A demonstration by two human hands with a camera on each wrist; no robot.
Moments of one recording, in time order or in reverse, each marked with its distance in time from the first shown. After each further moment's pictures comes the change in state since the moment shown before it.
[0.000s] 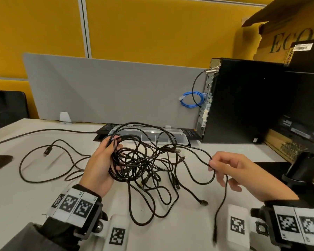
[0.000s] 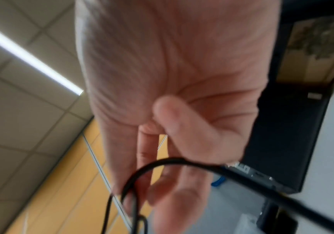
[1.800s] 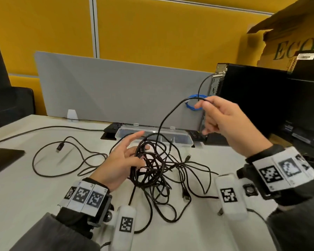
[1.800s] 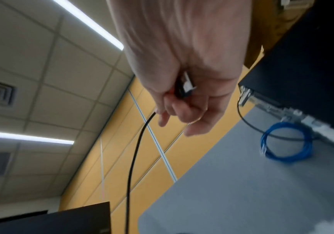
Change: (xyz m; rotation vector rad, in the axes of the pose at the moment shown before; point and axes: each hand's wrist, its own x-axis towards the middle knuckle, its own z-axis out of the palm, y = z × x) left_hand -0.010 0.012 -0.008 0.183 -0.416 -0.047; right_hand 0.046 -0.095 0.022 -0.023 0.253 -0.359
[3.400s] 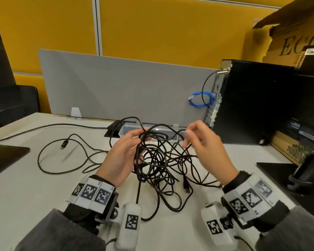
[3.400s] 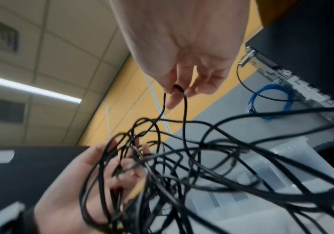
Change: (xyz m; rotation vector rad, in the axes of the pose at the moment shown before) left_hand 0.001 0.002 0.002 -0.162 0.030 0.109; right_hand -0.032 0.039 0.054 -0.215 0.044 -0.051
